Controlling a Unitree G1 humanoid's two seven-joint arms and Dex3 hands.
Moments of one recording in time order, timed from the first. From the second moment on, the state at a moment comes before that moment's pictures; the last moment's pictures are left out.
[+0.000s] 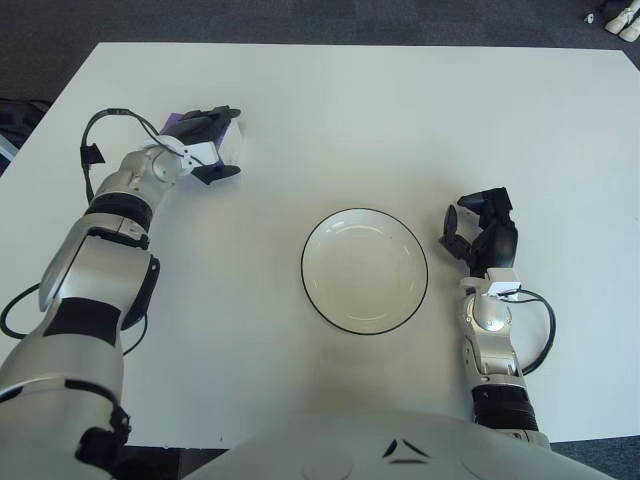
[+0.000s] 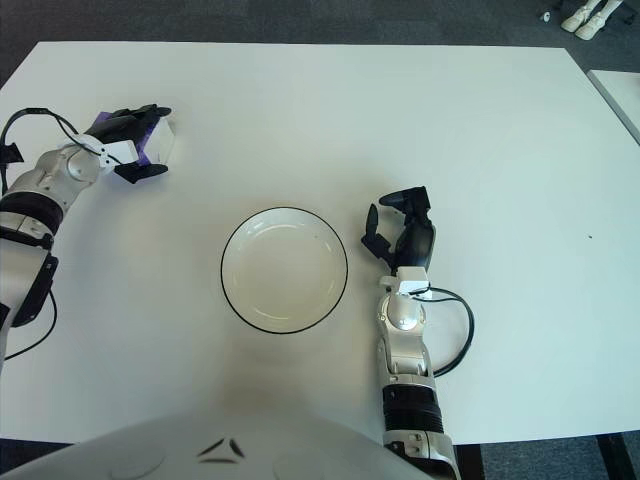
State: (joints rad) left arm -0.95 0.58 -0.37 1.27 0.58 -0.47 -0.02; right arm 0.06 0.05 -0.08 0.11 -0.14 -0.42 -0.31
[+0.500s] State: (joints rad) left arm -0.93 0.55 -0.43 1.28 0.60 -0.46 0.20; right arm 0.06 0.05 -0.08 0.11 -0.13 -0.42 -0.31
